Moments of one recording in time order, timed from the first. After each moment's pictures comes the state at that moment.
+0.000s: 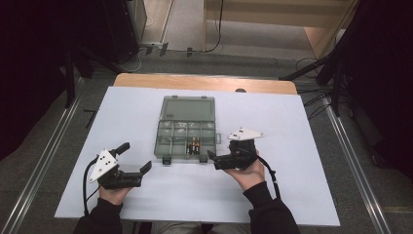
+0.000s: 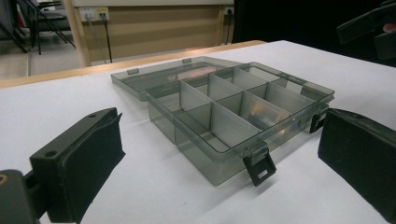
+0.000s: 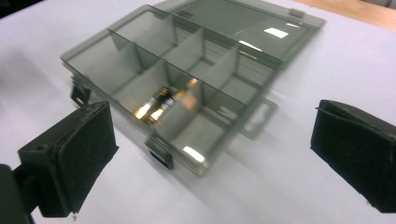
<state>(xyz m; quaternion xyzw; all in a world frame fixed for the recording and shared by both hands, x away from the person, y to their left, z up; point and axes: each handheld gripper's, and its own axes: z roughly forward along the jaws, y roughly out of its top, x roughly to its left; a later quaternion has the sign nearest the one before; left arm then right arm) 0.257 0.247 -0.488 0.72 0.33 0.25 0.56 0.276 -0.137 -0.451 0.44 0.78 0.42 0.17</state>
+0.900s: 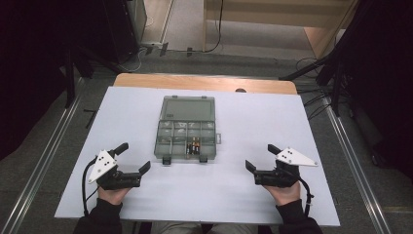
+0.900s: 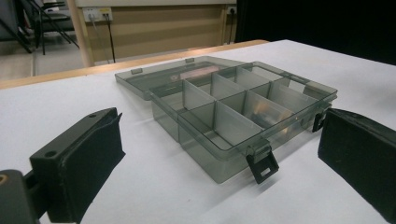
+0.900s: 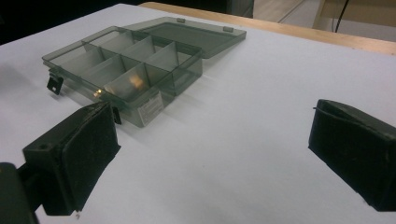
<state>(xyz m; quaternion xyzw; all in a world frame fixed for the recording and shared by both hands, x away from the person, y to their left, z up) 0.255 0.249 -0.488 0.72 0.33 0.25 0.56 0.221 -0.237 -0.475 0.45 0.71 0.49 0.23</state>
